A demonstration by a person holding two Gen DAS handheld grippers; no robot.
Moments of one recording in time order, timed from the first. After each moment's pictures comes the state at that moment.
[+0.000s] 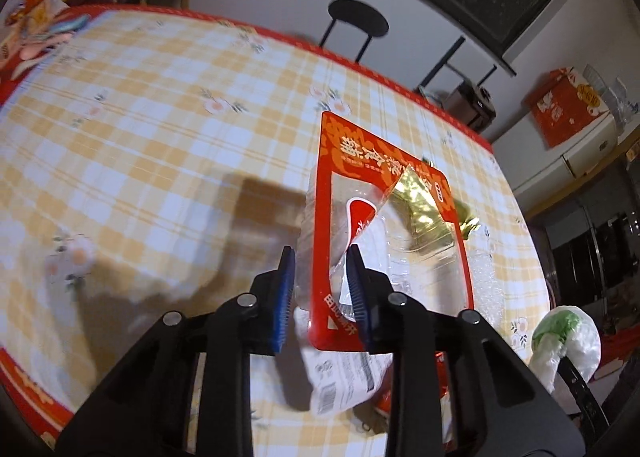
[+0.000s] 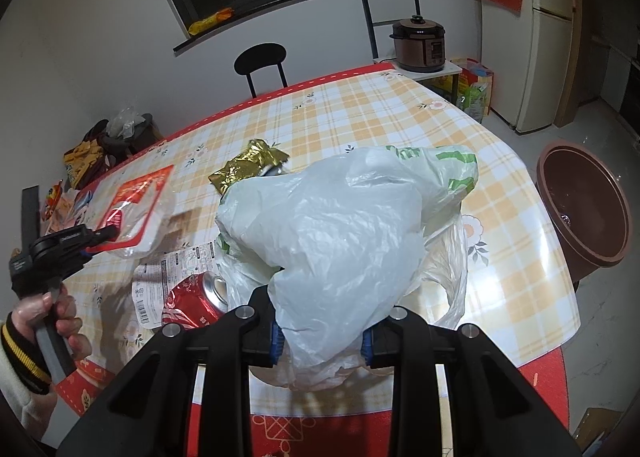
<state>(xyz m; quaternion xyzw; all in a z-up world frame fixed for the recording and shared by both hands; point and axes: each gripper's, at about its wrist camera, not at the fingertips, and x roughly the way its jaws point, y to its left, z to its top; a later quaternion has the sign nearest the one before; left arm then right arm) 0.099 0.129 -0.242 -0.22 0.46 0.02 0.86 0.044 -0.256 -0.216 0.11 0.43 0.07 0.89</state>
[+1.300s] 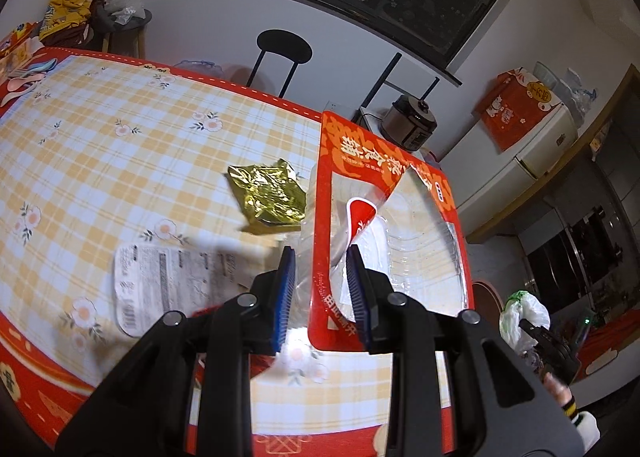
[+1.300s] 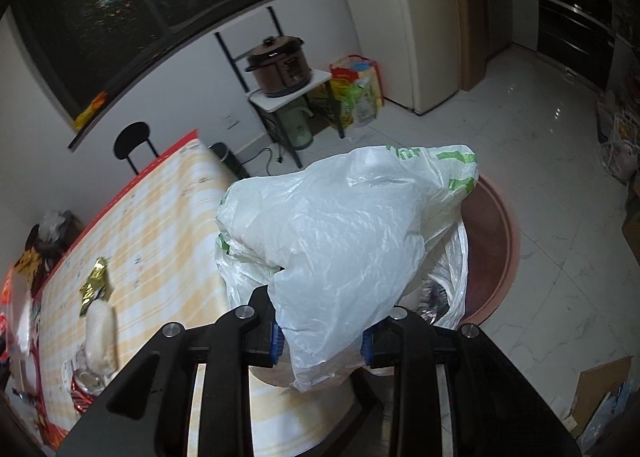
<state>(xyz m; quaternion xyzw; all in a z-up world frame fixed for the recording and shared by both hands) 0.055 -0.067 -0.152 -0.22 0.40 -0.02 0.89 0.092 -0.593 -0.240 0.21 0.42 -0.09 0.88</state>
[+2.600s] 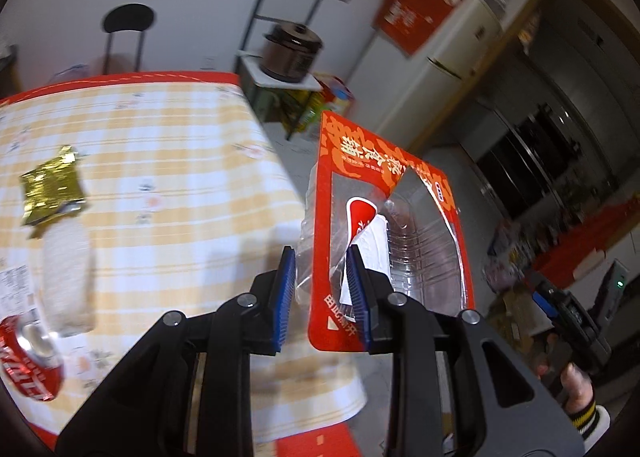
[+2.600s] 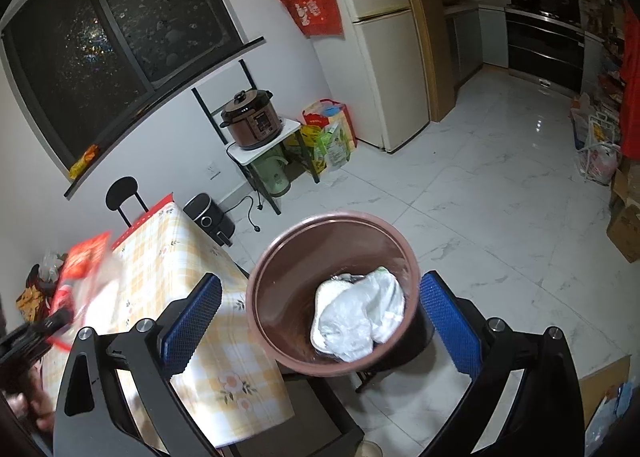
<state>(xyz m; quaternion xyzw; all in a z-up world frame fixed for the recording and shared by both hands) 0.130 -0.342 -0.181 -0.12 0.46 -0.20 0.86 0.011 -0.687 -0.186 0.22 0.35 -0.13 0.90</state>
